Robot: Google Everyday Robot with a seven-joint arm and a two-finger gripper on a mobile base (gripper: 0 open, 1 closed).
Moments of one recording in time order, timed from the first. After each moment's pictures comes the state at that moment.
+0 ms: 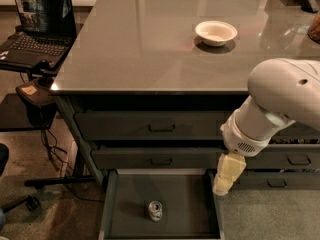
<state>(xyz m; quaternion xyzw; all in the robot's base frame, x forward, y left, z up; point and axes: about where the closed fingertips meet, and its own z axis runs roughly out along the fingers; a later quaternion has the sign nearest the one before) 0.426 -0.165 0.749 -0.58 0.80 0.06 0.10</state>
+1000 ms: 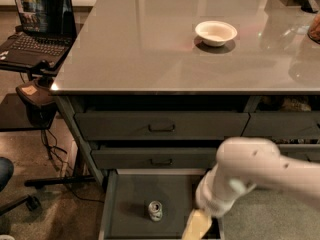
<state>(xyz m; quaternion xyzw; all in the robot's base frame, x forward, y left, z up) 0.347 -0.102 0.602 -0.52 0.83 0.18 0.05</state>
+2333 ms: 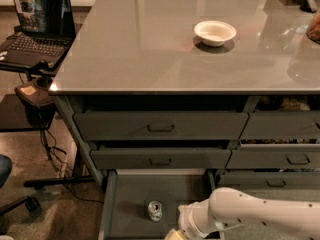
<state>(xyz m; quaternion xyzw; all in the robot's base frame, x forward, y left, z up) 0.336 -0.036 0.460 -0.43 0.84 0.29 0.14</state>
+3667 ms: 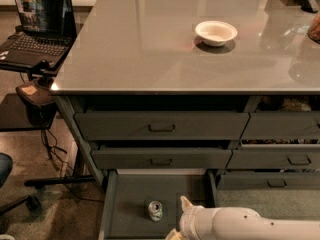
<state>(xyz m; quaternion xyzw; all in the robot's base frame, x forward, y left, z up) 0.359 -0.037 0.473 -0.46 0.81 0.22 0.28</state>
